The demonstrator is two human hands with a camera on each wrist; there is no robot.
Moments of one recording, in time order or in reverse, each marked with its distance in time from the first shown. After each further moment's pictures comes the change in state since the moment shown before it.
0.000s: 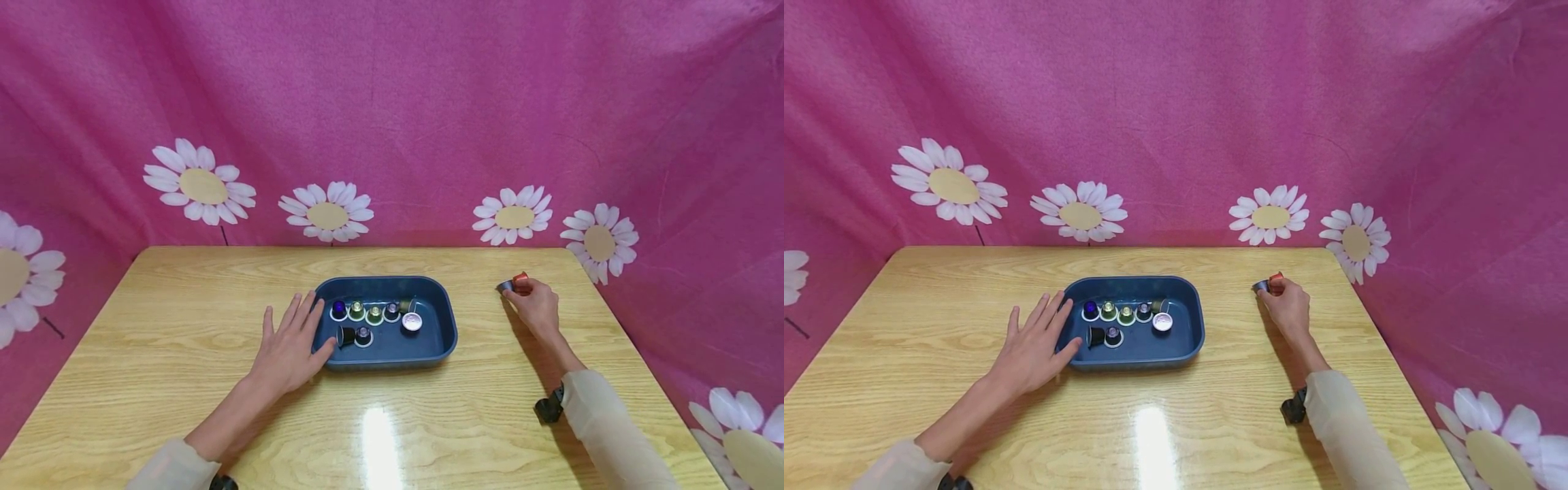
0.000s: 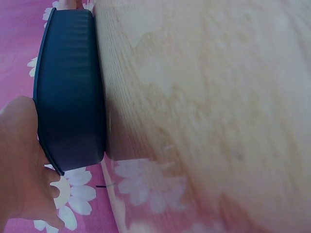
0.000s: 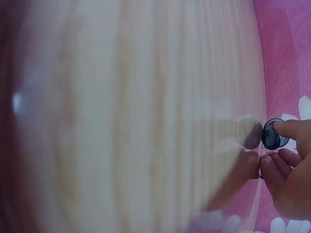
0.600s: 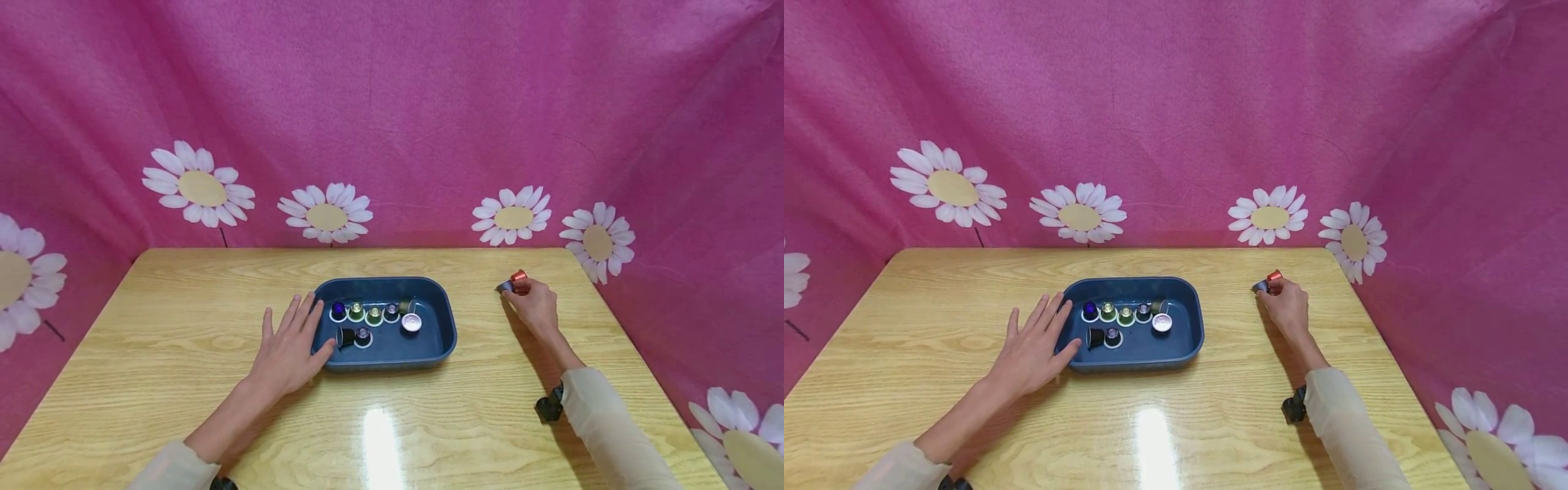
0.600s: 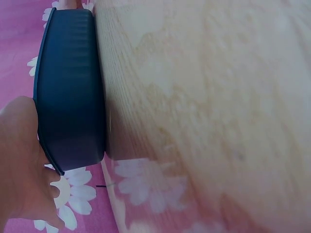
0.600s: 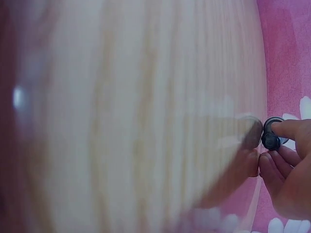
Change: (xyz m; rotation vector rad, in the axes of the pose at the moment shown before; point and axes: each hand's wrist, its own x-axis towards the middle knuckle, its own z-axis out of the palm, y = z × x) left_hand 0.001 0.001 0.000 0.005 -0.003 -0.004; right_hand 0.003 0.001 0.000 -0.044 -0.038 0.004
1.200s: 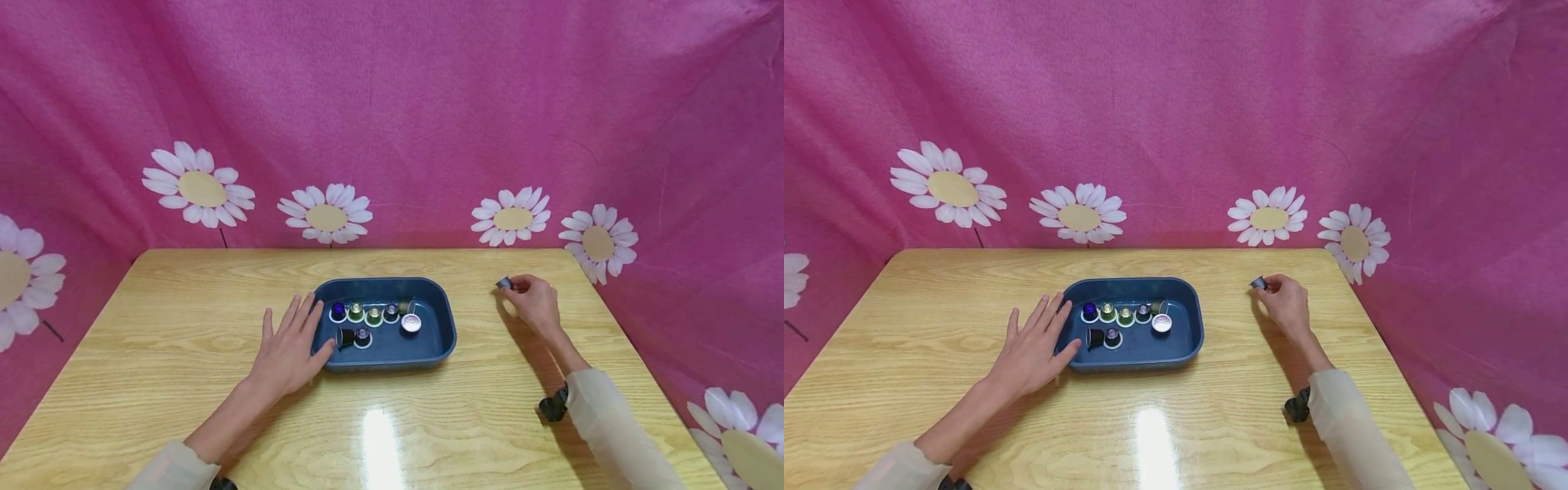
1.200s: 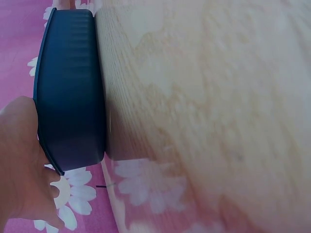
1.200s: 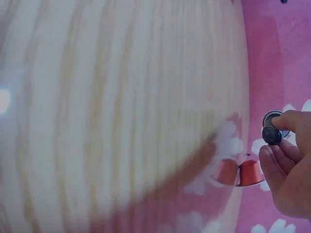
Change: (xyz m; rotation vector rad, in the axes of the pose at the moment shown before) left_hand -0.001 0.000 0.000 -0.011 0.016 0.007; right_hand -0.001 -0.011 -0.010 0.035 -0.049 -0.053
